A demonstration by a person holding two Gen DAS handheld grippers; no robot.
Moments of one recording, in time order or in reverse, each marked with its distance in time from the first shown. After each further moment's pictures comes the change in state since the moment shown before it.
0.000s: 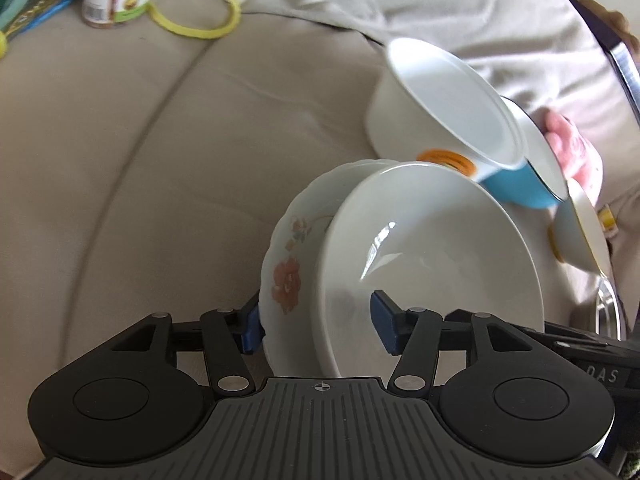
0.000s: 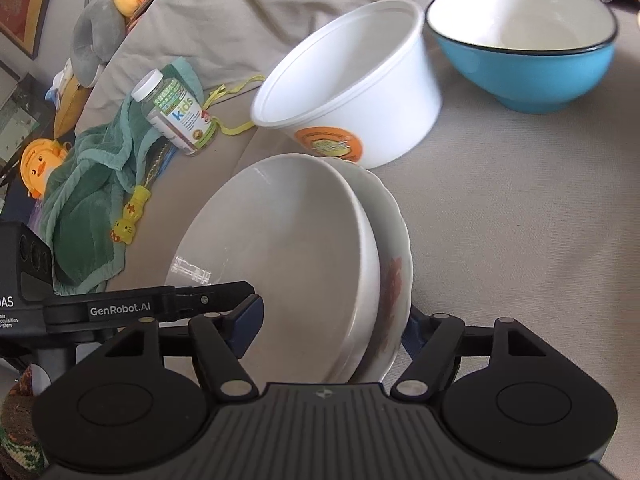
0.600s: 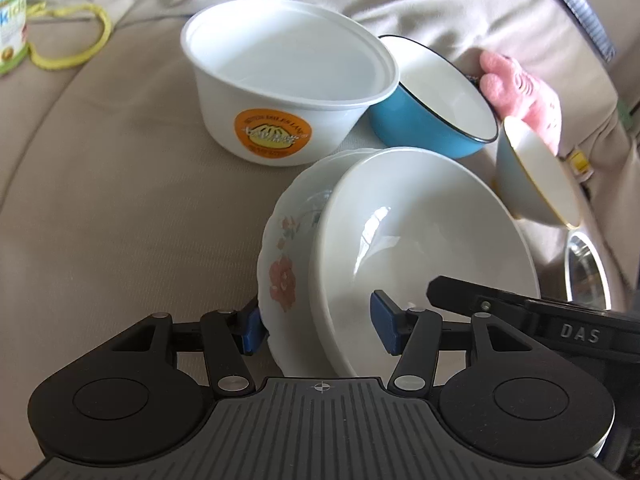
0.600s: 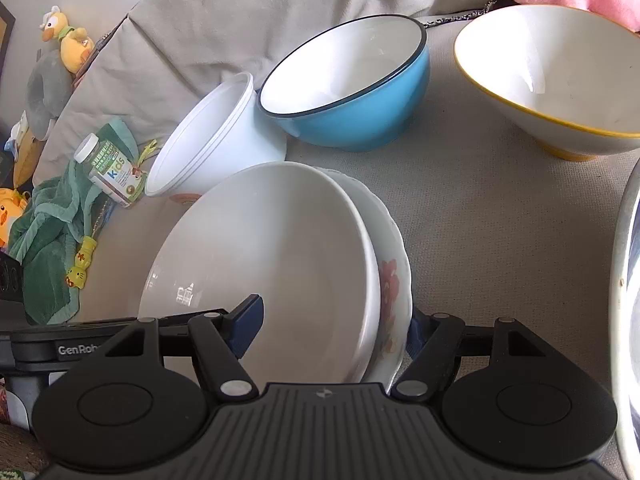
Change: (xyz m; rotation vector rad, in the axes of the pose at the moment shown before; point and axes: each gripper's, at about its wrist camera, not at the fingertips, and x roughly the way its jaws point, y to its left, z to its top) left arm 0.033 -0.099 -0.011 0.177 0.019 -0.015; right arm -0.052 -0.080 -0.001 0.084 -0.106 -0.126
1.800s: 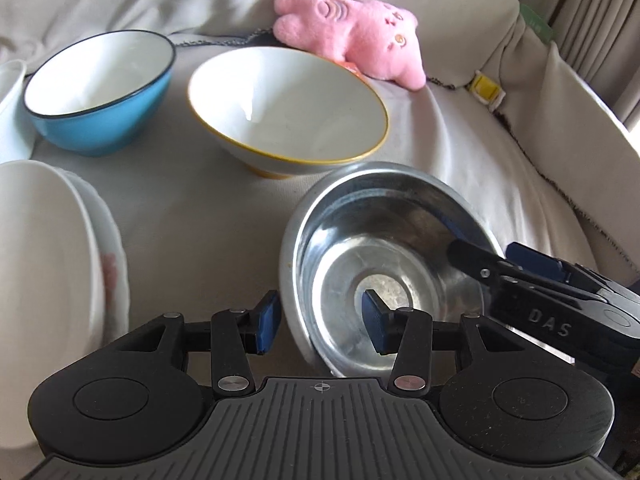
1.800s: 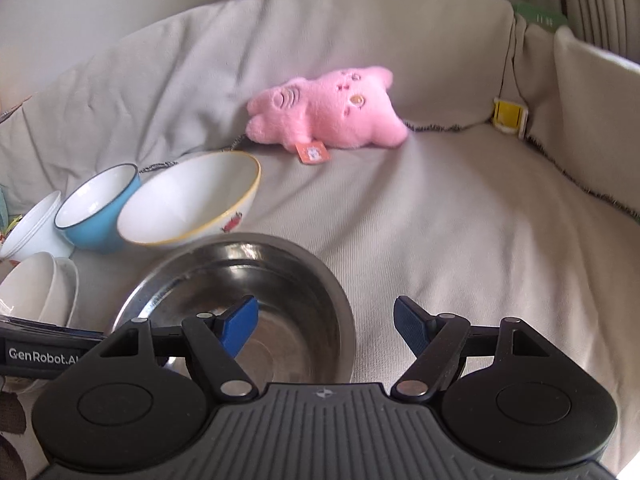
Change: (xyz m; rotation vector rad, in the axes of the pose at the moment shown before) left arm 0.066 -0.243 -0.032 0.234 -0.011 -0.074; right arm -0.169 -0.157 -0.014 -0.035 -0.349 -0.439
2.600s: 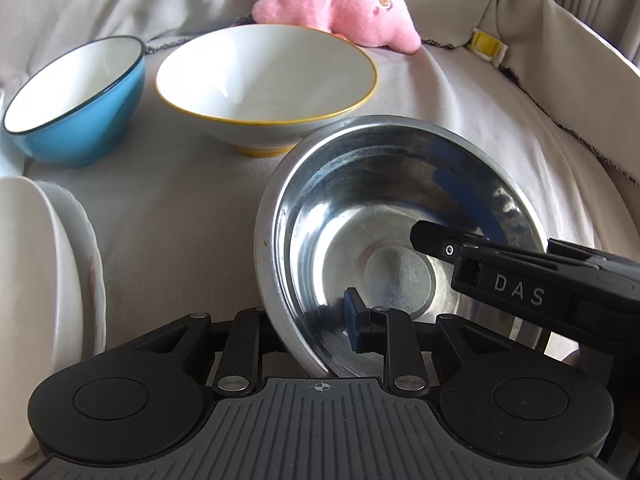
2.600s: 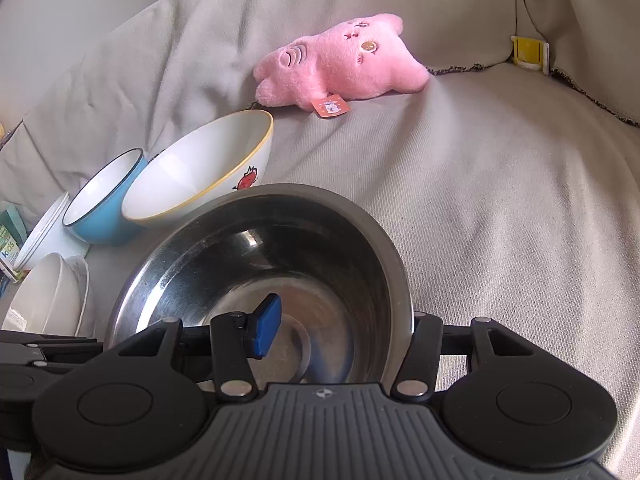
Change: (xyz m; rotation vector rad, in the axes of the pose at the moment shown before) left arm 0.020 -0.019 -0.017 0.134 0.015 0.101; right arm 0.034 0.005 -0.024 0.113 0.069 0.101
